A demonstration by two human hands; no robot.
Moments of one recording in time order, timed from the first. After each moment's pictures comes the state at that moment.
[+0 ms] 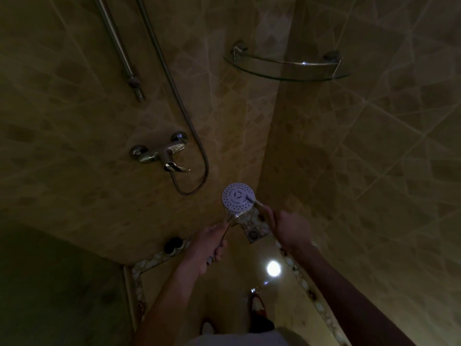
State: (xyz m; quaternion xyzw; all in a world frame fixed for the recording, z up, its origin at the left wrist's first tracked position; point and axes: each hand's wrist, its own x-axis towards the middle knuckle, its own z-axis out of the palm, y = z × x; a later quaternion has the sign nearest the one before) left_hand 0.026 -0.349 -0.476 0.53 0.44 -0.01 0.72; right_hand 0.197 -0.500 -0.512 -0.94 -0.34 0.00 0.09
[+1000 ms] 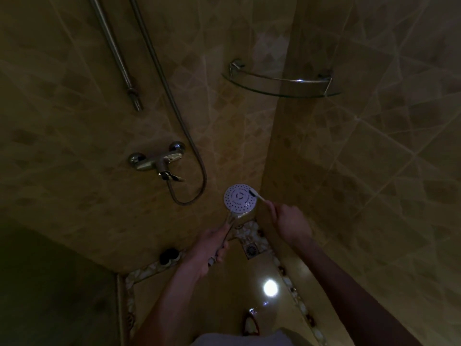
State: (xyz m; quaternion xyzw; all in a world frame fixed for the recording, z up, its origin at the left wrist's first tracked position) left_hand 0.065 -0.367 -0.485 0.51 0.42 0.01 0.75; right_hand 0.254 -0.499 -0.486 -0.92 -0.35 0.04 0.16
